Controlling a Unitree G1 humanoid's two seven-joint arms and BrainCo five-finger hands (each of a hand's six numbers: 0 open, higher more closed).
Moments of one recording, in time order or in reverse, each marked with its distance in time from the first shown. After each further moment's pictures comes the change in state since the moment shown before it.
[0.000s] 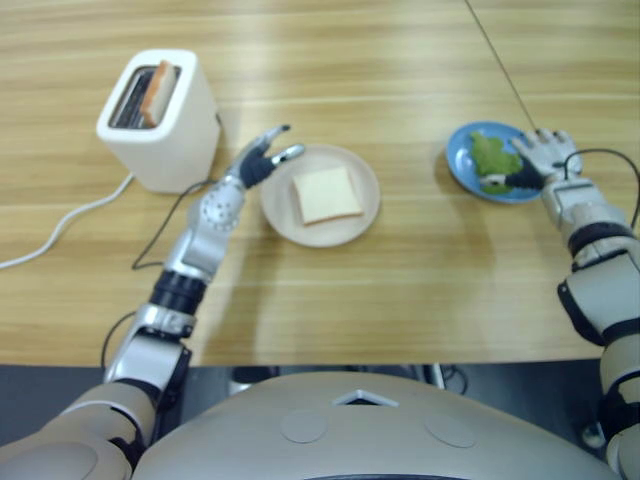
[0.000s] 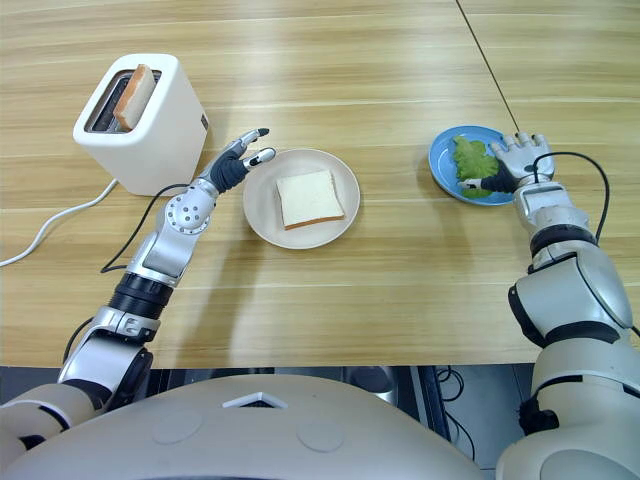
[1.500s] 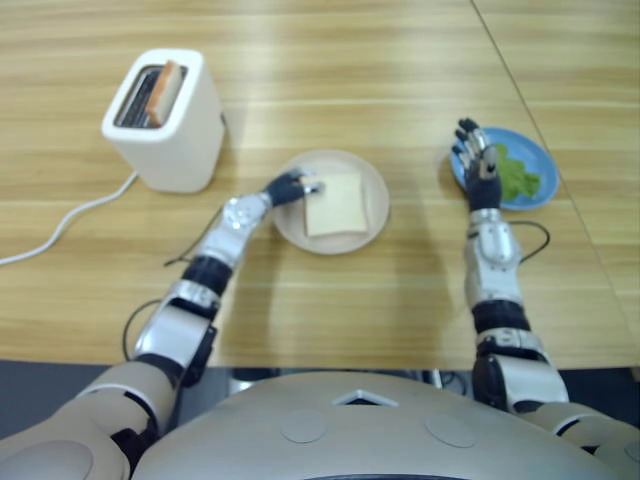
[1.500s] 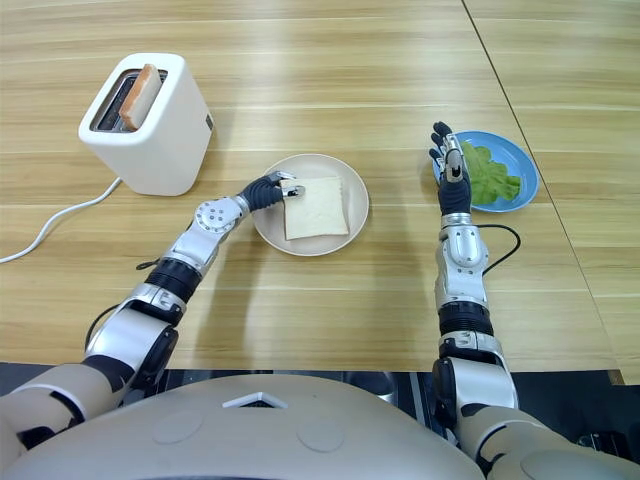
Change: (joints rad) left arm -0.151 -0.084 -0.039 0.471 -0.247 -0.182 -0.166; right arm 0.508 0.497 -0.794 -0.776 1.110 -0.455 0.552
